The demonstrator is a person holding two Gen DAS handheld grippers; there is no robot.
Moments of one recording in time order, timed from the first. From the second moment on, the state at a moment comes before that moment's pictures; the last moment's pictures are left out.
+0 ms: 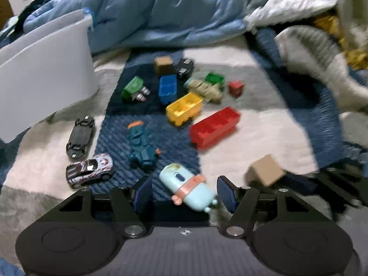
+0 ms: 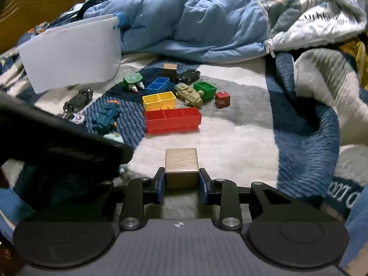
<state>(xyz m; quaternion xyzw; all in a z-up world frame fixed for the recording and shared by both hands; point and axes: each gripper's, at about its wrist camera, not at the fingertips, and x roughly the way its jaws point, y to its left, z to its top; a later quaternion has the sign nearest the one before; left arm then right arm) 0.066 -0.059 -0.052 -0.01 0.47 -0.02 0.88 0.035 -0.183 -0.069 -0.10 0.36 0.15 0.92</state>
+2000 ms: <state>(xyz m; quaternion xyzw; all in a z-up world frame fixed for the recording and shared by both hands) 0.070 0.075 0.020 0.01 0.38 0.02 0.93 0.071 -0.078 0.005 -0.13 0.26 0.22 0.93</state>
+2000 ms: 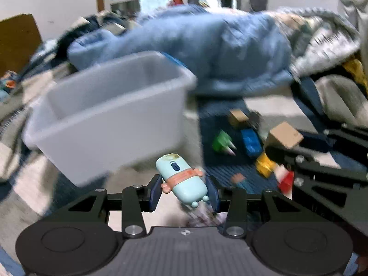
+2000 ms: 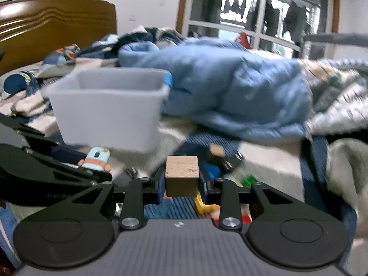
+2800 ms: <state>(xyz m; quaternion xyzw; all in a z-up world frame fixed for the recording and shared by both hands) 0.192 0.190 0.031 -0.01 0.37 0.11 0.92 0.189 0.042 0.026 -0.11 0.24 0.29 0.92</state>
